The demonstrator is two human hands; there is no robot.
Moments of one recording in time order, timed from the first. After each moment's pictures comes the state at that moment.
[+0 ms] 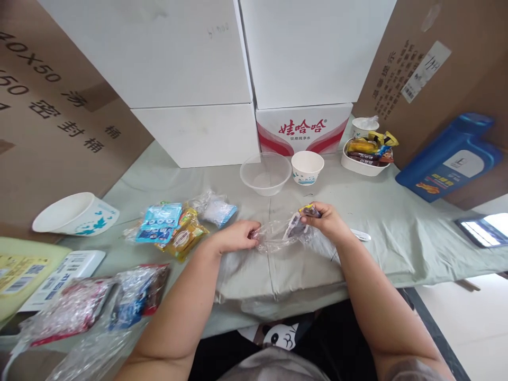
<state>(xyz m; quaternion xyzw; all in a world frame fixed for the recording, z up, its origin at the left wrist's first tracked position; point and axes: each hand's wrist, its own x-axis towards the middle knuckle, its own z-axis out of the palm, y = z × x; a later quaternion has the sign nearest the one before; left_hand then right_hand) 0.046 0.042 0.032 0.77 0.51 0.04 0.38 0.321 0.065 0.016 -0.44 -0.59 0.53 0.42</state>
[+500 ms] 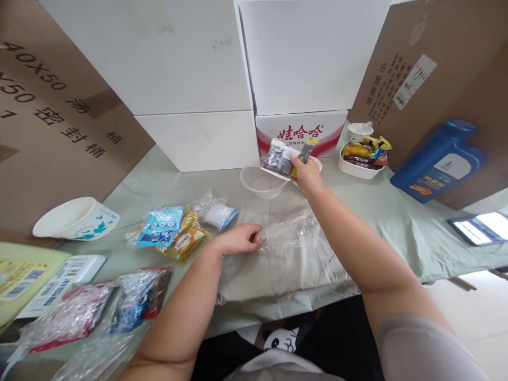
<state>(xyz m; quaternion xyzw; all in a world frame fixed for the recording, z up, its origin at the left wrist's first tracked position) 0.046 0.041 0.027 0.77 0.50 0.03 0.39 0.250 0.170 0.077 -0.49 -0.46 0.49 0.56</state>
